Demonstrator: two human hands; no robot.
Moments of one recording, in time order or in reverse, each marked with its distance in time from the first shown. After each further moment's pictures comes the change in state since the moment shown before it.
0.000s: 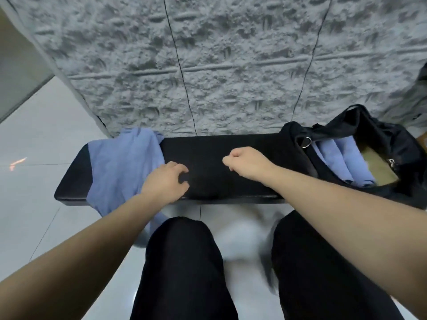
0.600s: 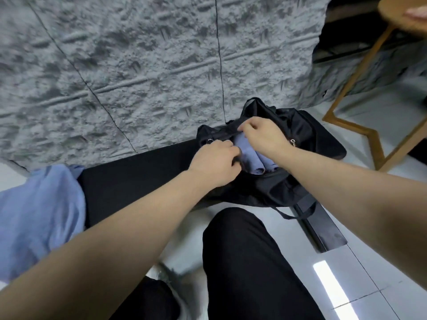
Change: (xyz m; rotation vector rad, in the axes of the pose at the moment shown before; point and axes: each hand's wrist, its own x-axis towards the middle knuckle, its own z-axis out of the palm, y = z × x) left_hand 0.044 0.306 0.012 0.143 0.056 0.697; right_hand -0.054 0.143 -0.174 0.087 0.557 -0.004
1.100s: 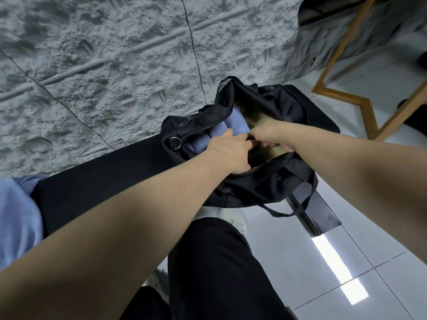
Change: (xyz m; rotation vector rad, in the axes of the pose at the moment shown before) left_hand 0.102 0.044 0.058 0.158 -0.365 0.083; right_hand 0.049 0.093 -0.021 -0.139 -0.273 0.570
